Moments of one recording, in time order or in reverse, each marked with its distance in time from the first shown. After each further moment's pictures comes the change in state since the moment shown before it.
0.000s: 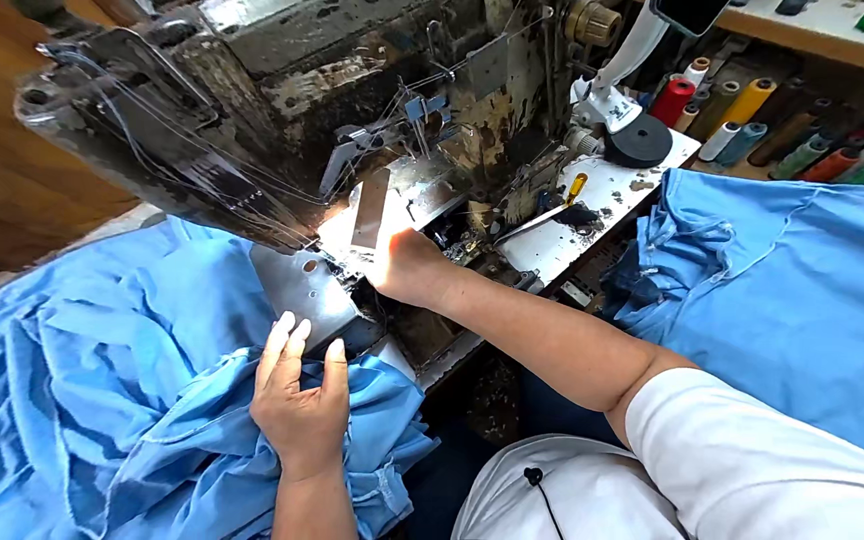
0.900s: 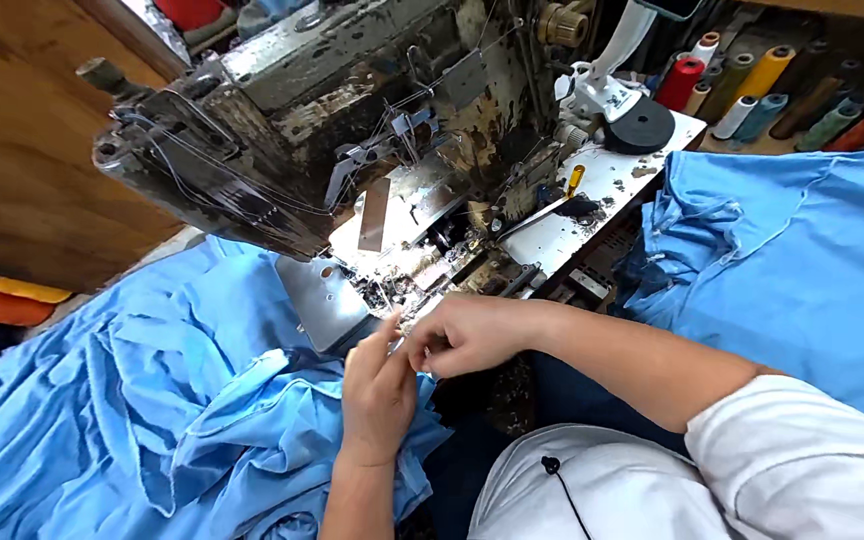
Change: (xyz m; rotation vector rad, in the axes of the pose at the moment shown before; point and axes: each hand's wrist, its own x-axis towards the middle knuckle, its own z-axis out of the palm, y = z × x) left_hand -0.008 0.041 0.010 -0.084 -0.218 0.412; right_hand -0.087 0.032 -0.018 0.412 -0.391 -0.485
